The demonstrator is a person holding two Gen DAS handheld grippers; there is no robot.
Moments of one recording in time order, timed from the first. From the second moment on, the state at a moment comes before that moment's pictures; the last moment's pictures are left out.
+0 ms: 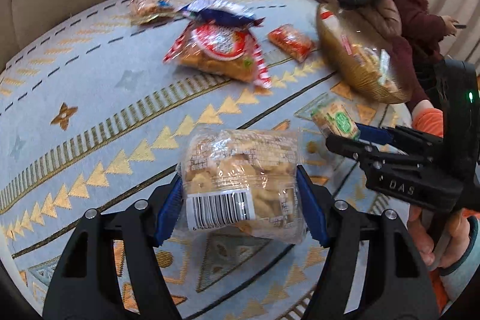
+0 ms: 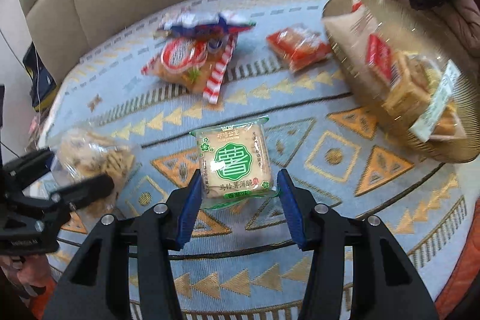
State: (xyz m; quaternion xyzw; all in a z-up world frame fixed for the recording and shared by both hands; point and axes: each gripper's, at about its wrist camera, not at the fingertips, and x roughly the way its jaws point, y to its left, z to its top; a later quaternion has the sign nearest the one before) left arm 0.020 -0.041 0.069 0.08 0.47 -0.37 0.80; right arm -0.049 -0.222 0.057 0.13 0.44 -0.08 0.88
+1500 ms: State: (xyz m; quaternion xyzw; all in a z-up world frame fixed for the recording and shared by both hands) left arm 0.051 -0.262 0.172 0.06 0.40 -0.46 0.79; right arm -0.127 -0.420 0.147 0.31 0.31 -0.24 0.86
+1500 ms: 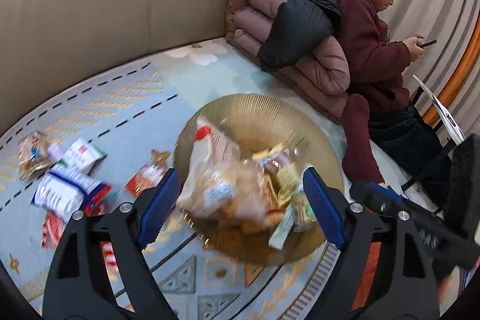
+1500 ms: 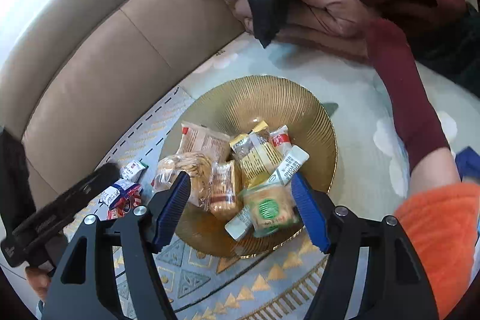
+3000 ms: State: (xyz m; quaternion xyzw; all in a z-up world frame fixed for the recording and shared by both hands) left arm 0.036 0.037 0.075 0.03 0.50 -0.18 0.85; right arm -0.088 -0.171 0.018 0.15 0.52 -0.03 0.84
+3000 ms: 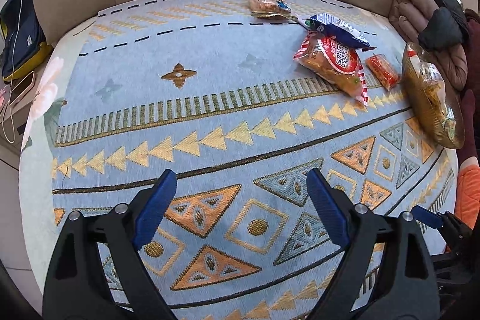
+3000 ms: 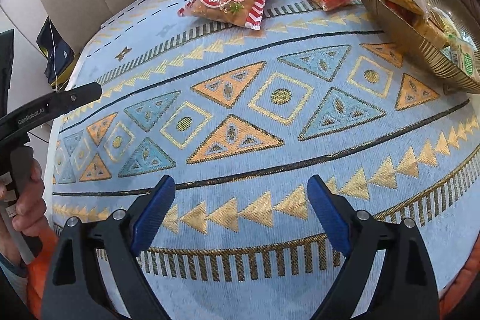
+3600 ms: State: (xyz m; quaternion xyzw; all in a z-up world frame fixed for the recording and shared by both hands) left arm 0.035 0.038 0.081 0.02 0.49 -0.18 0.85; right arm -0.089 -0.170 0.018 0.14 0.52 -0.04 0.84
